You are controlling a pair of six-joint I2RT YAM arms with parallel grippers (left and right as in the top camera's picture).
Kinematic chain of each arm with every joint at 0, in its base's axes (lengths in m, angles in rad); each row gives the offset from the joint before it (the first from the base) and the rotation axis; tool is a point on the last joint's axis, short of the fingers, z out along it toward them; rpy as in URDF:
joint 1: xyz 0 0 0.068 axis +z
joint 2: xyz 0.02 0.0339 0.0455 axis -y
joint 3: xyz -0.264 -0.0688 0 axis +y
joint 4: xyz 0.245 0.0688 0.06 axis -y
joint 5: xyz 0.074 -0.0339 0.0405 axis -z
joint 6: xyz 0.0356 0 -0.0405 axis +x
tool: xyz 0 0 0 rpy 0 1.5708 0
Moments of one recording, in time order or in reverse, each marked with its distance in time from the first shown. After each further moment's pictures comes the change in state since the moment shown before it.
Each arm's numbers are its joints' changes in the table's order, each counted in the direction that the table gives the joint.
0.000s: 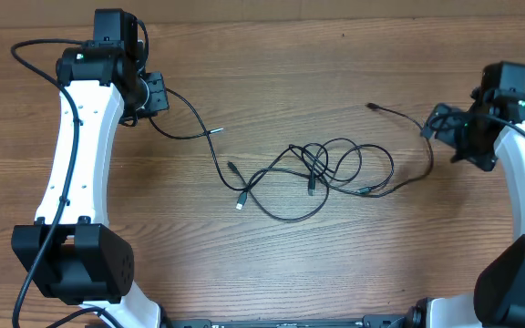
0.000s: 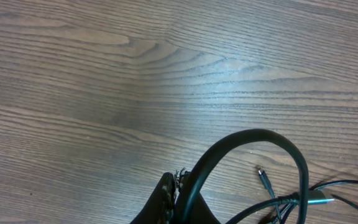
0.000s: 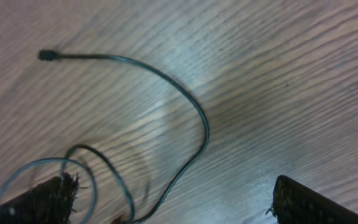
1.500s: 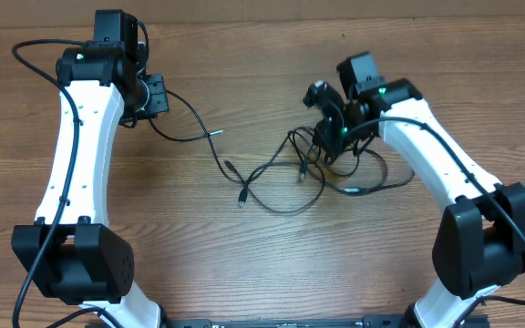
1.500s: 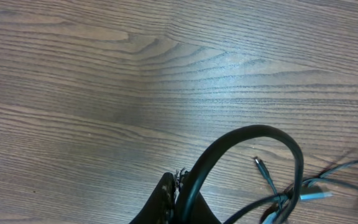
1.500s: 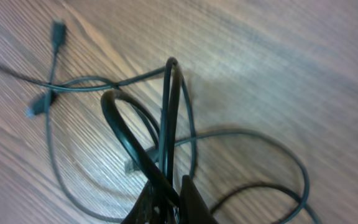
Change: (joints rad) left arm 0.000 0.000 0.000 -0.014 0.002 0.016; right arm 0.534 -0.219 -0.142 0.076 -0.280 -0.657
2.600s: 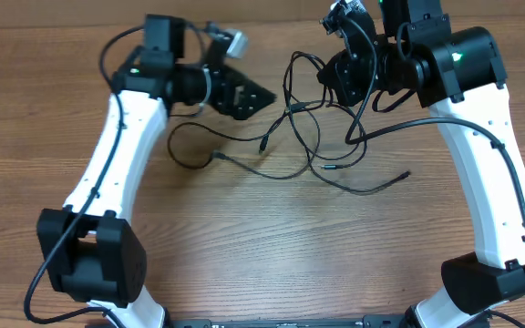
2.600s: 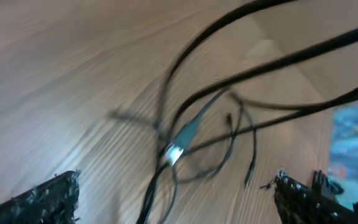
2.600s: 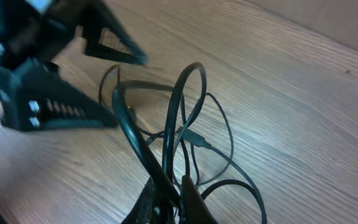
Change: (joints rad) left arm -0.174 0.000 0.169 0.510 0.903 0.383; right arm 0.000 0.081 -0.599 -0.360 -0.045 0.134
